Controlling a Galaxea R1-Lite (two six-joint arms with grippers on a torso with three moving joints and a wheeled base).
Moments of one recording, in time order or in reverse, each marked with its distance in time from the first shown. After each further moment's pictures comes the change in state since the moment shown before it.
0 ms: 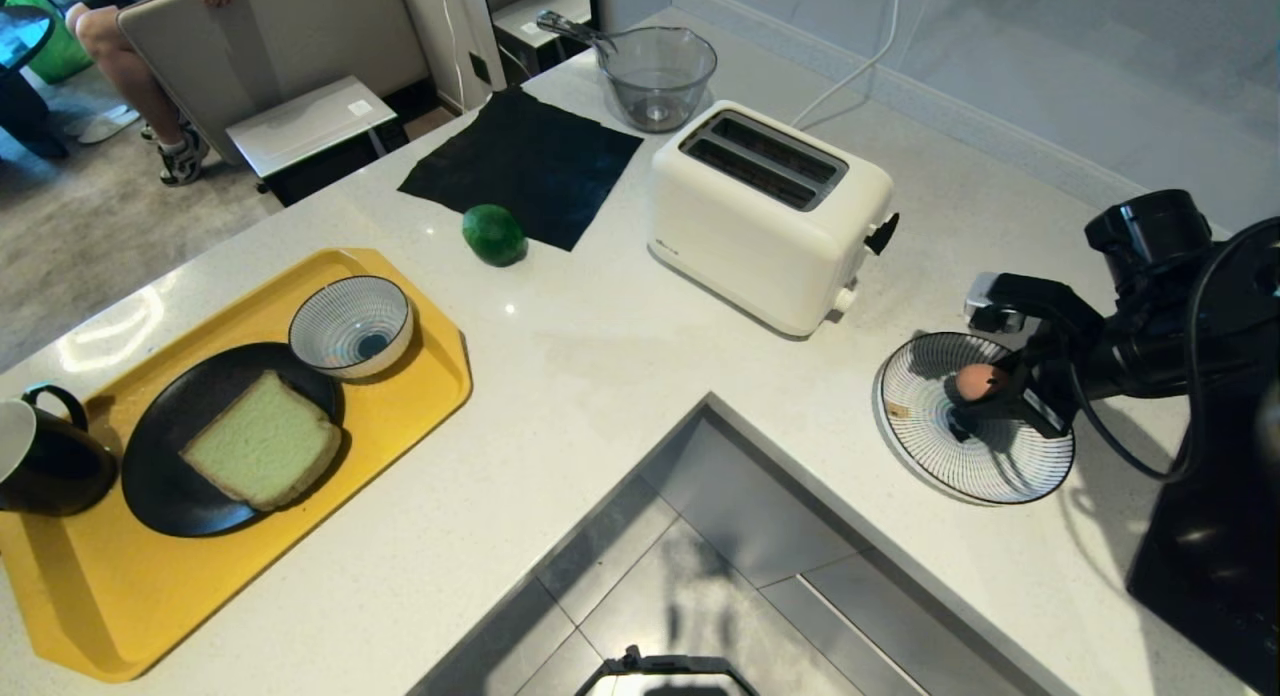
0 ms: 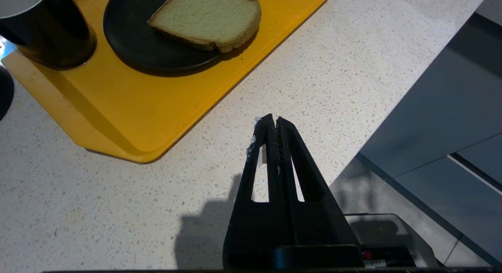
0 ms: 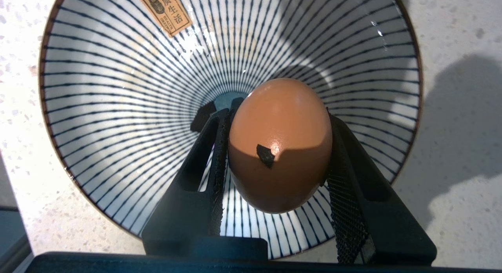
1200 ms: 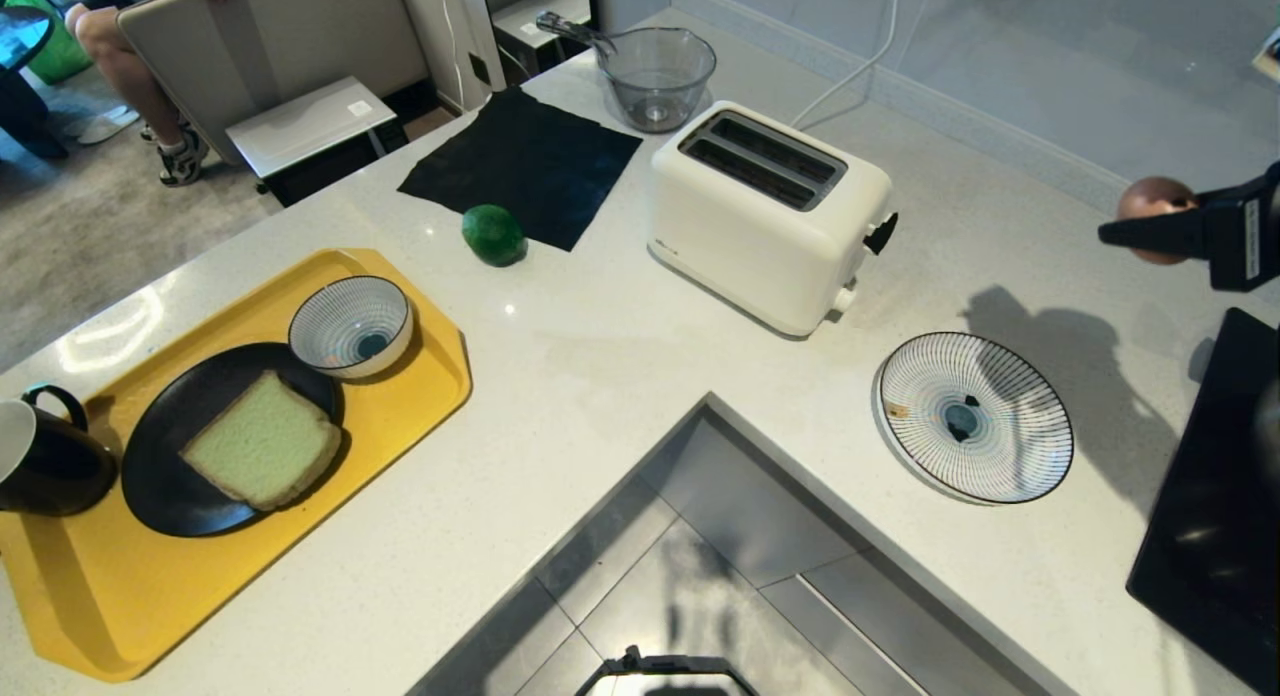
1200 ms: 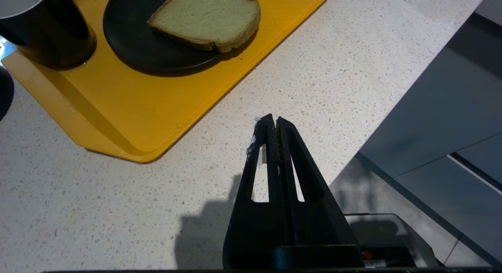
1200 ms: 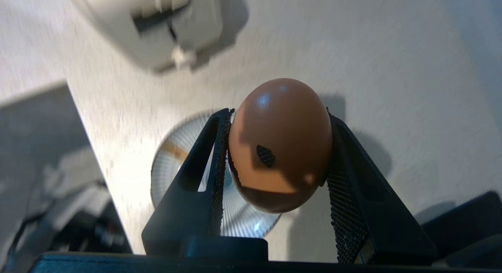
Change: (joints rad) left arm 0.000 0.000 0.000 0.000 0.000 0.000; right arm -0.010 -0.432 0.011 -0.116 -0.005 0.526
